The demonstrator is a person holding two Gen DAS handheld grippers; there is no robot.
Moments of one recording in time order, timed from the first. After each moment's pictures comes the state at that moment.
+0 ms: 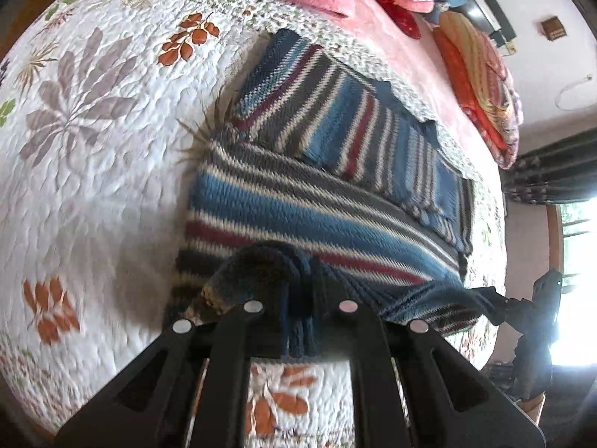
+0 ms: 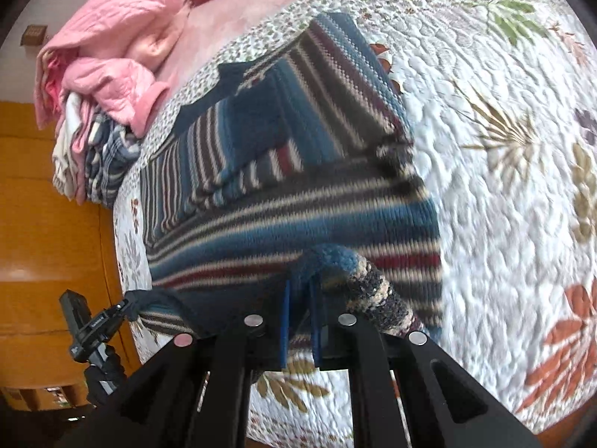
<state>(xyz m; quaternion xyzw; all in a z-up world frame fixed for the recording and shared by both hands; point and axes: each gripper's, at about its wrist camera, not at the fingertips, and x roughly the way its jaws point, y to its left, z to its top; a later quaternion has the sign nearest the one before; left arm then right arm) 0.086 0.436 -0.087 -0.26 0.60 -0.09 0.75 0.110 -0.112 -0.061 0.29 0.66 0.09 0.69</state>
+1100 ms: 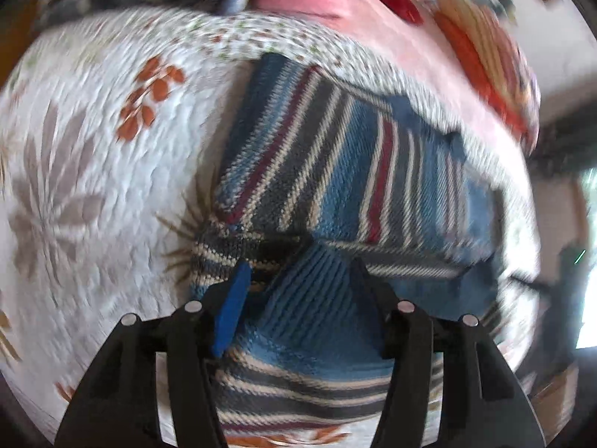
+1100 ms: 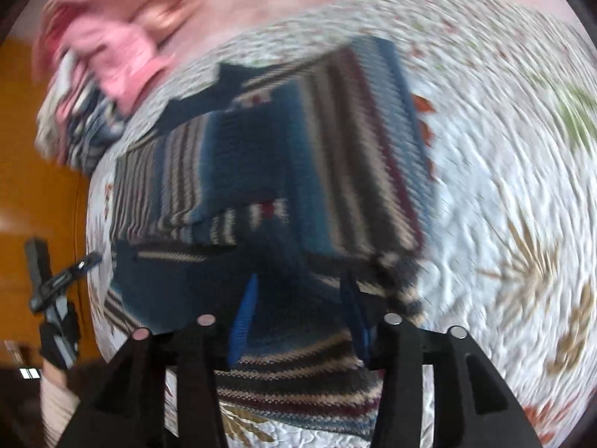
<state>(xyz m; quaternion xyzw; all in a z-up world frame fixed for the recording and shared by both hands) 0.156 0.418 -0.096 -0.12 0.61 -0.10 0.77 0.177 -0.097 -0.086 0.17 0.66 0.14 0.72</state>
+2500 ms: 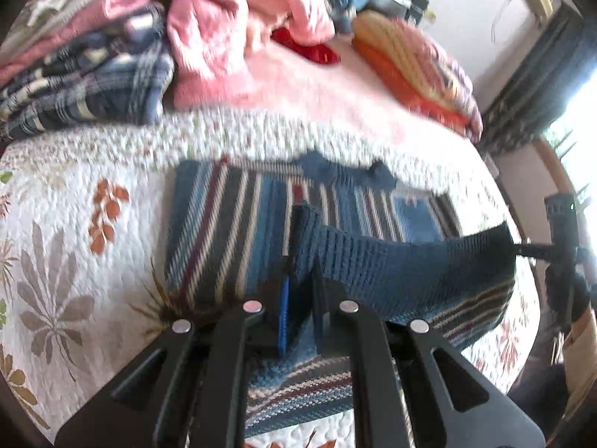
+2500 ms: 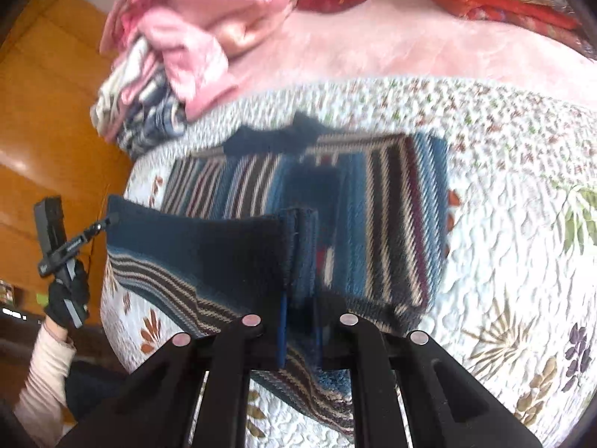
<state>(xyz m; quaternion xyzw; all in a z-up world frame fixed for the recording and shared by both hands) 0.158 0.390 -0.011 -0.12 0.47 -0.17 0.86 0.182 -0.106 -0.011 0.14 0.58 0.22 0.77</state>
